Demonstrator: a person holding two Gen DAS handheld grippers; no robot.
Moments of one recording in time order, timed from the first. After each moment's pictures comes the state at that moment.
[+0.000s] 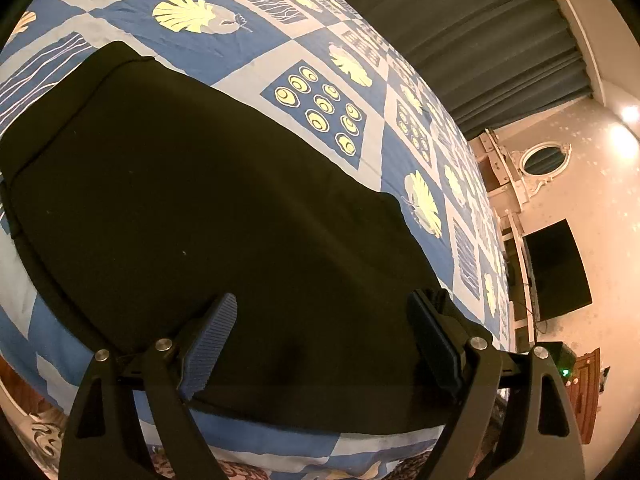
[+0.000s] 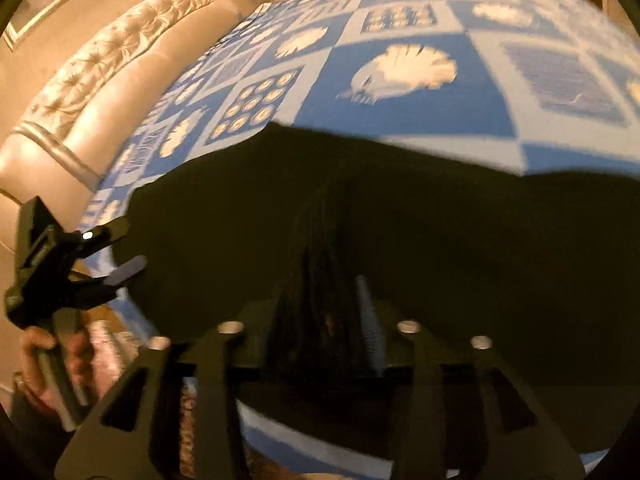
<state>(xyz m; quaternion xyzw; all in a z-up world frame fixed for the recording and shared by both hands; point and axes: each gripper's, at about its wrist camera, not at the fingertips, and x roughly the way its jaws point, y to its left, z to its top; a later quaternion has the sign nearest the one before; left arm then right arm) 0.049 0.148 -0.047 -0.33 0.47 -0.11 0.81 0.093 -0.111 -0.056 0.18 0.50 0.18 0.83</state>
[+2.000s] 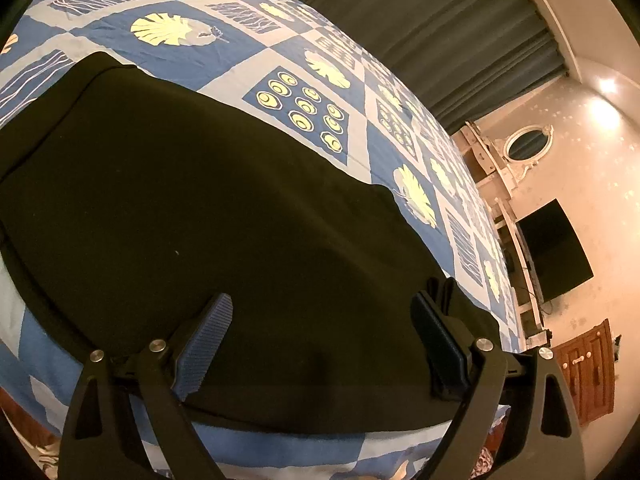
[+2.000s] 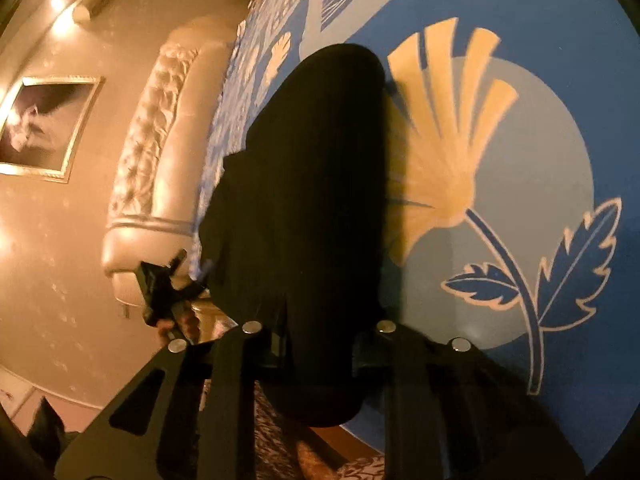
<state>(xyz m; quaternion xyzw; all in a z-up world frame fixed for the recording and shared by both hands) 0.042 0.144 -0.062 -0.30 0.44 -0.14 0.84 0.044 -0.347 -0.136 0.43 0.52 0.28 0.68</state>
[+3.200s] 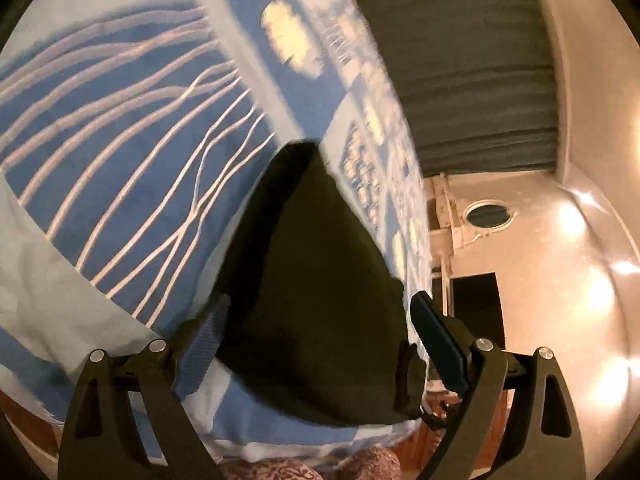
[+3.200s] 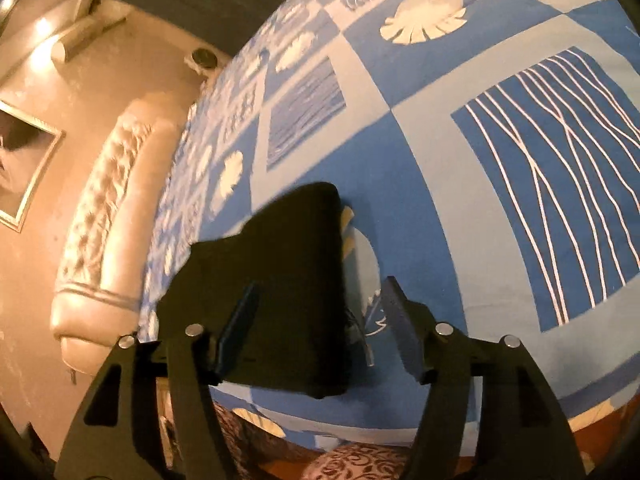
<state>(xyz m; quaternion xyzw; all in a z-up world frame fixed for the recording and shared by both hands) 0.048 0.314 -0.097 -0.49 0.44 -0.17 0.73 0.008 -0.428 -0.063 0.41 0.45 0.10 0.79</state>
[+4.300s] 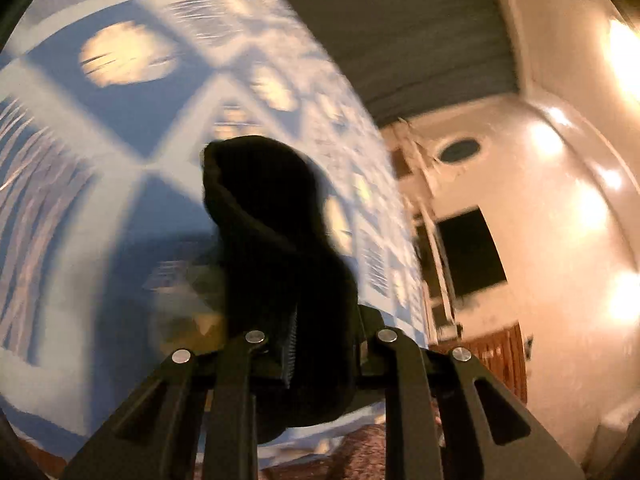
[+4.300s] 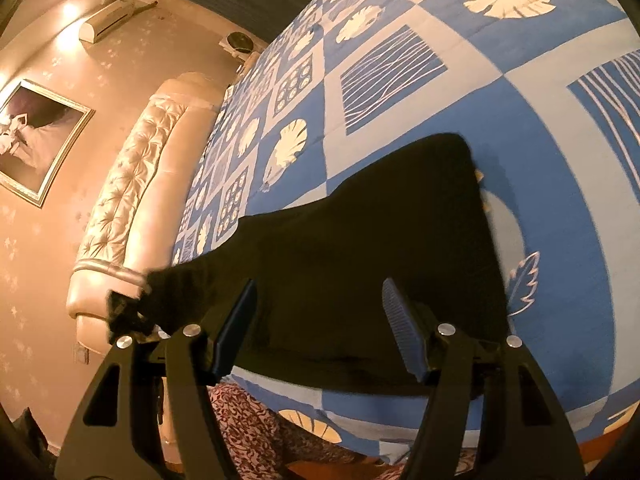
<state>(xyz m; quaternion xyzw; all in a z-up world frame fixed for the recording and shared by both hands) 0.086 0.205 0.020 -0.38 0.43 -0.29 0.77 0.028 -0.343 -0.049 0.40 0.44 0.17 0.78</state>
